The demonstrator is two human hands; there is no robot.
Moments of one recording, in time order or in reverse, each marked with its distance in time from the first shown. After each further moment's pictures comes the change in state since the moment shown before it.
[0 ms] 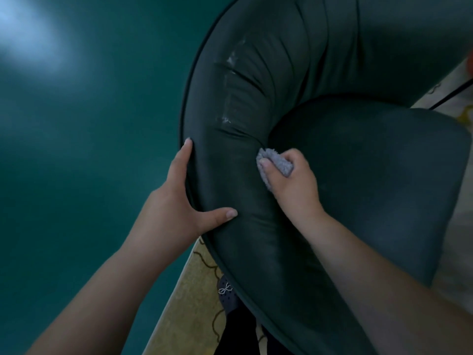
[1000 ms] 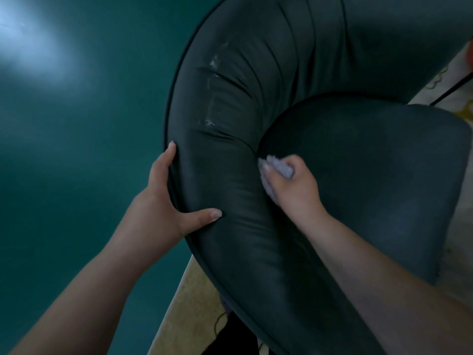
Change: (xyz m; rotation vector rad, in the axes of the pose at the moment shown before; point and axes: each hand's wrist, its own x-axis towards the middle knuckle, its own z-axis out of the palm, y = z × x) left_hand 0.002 0.000 0.004 -0.031 0.031 -0.008; right_hand -0.002 0.010 -0.017 0.151 -0.029 0.084
